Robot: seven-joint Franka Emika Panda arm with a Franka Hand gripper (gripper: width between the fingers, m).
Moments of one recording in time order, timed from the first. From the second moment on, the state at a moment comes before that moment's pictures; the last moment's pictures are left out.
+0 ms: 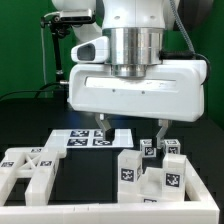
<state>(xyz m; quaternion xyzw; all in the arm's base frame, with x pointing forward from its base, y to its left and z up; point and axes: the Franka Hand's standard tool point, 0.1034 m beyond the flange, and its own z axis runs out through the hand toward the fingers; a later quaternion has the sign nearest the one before) 0.615 0.044 0.102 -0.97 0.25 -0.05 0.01</state>
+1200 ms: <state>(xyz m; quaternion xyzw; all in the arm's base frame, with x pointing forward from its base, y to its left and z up) 0.589 0.043 0.059 -0.97 0.24 -0.06 -0.01</state>
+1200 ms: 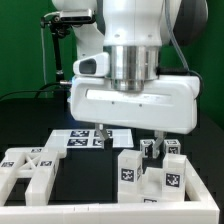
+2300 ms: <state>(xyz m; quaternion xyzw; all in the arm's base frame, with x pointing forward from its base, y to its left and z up) 0.578 0.035 0.011 -0.97 0.22 -0.08 -0.03</state>
